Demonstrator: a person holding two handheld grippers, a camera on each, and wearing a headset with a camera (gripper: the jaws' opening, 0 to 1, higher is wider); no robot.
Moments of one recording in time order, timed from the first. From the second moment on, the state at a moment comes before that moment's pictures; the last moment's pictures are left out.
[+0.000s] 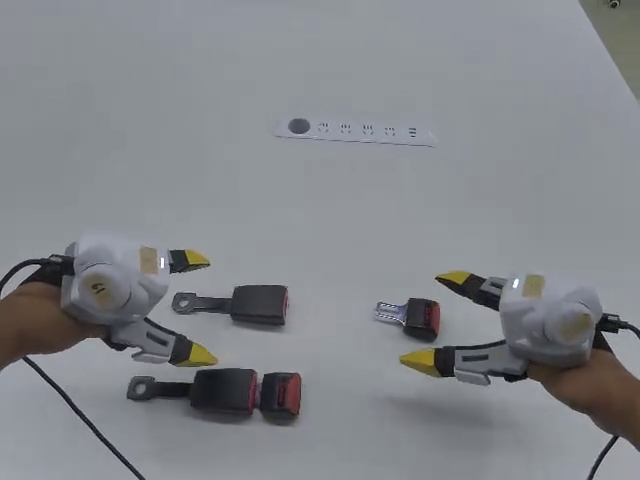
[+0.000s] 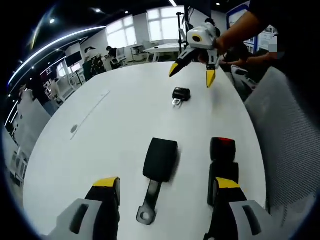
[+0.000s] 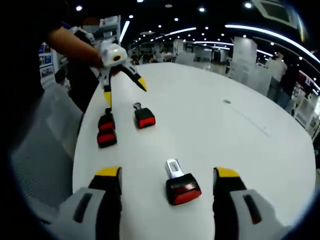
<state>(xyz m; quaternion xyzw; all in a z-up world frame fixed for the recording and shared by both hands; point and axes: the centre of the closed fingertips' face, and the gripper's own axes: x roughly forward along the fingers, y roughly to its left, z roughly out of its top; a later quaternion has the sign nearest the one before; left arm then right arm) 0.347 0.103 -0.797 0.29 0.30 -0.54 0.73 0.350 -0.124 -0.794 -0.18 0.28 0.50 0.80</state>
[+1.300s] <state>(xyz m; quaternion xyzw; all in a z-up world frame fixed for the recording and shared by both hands) 0.369 0.079 -0.844 0.25 0.32 -0.60 0.69 0.366 -0.139 -0.844 -0.24 0.32 0.55 0.73</state>
